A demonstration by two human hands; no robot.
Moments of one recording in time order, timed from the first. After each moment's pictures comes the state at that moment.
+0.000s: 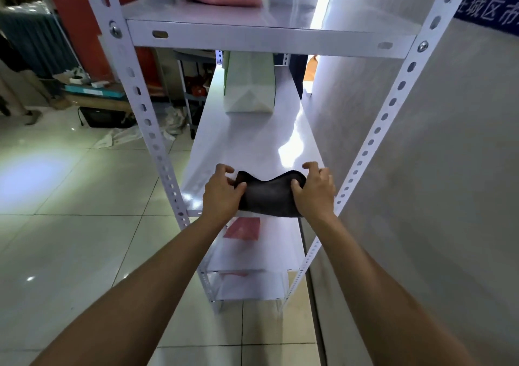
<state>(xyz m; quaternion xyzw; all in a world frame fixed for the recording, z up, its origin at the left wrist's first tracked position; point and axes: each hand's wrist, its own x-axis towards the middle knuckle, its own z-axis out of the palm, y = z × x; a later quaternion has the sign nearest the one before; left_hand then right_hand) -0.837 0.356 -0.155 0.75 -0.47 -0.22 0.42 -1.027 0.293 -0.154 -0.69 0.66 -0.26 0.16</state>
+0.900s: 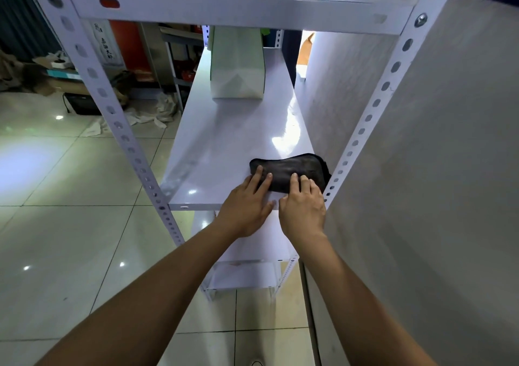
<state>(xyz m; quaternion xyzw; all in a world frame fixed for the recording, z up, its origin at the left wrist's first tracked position) -0.893 0.342 -0.192 0.66 -0.74 -0.11 0.09 -1.039 0.322 -0.194 -0.75 0.65 -0.11 0.03</state>
